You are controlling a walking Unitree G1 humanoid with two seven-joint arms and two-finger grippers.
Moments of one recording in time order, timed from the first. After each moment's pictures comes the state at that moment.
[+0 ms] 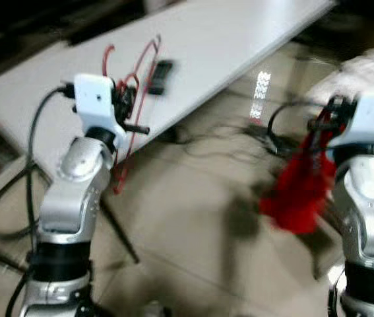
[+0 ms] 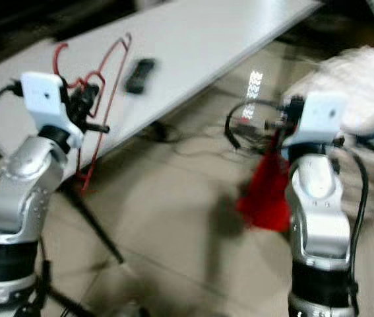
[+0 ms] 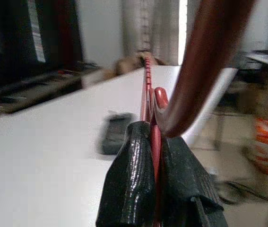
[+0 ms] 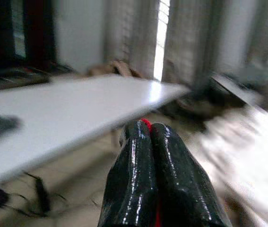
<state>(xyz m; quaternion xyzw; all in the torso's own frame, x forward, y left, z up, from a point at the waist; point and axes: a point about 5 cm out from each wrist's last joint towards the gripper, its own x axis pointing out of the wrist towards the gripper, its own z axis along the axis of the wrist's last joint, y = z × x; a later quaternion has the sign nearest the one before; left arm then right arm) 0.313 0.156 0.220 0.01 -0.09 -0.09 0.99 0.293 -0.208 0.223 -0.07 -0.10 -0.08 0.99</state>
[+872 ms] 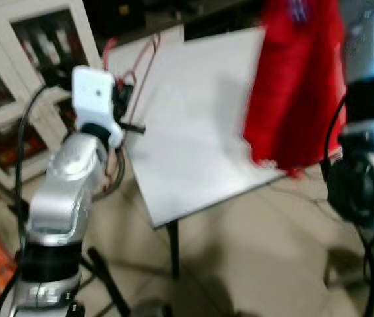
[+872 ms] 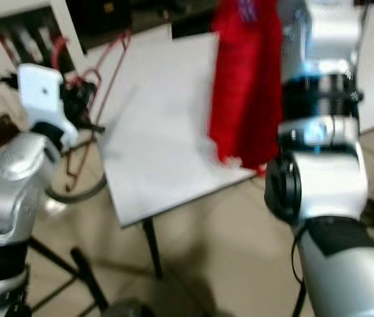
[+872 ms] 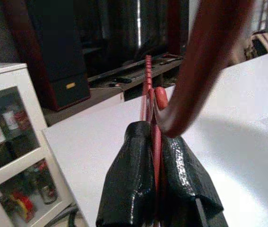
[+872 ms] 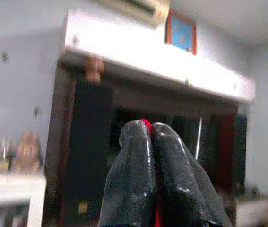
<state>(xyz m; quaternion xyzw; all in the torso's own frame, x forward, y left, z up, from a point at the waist) 0.308 0.160 0.230 0.06 -0.08 -0.09 0.99 0.386 -0.145 0.420 -0.01 -0.31 0.12 0.94</state>
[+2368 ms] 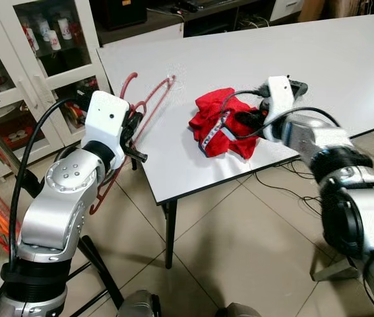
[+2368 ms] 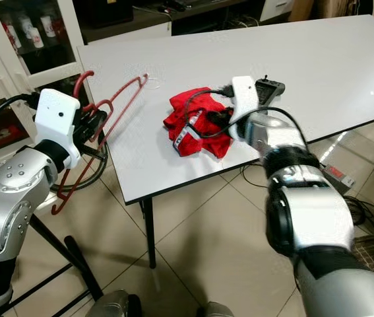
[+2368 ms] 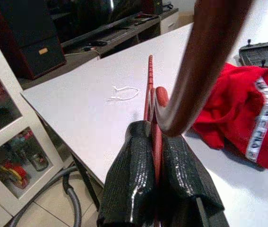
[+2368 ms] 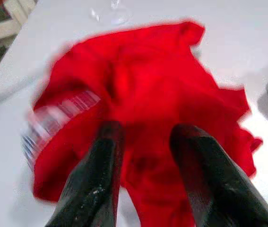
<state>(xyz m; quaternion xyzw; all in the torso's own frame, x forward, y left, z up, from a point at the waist) 0.293 0.156 0.204 0.12 0.01 -0.16 0.98 0.398 -0.173 0.166 0.02 0.22 0.22 0.95</state>
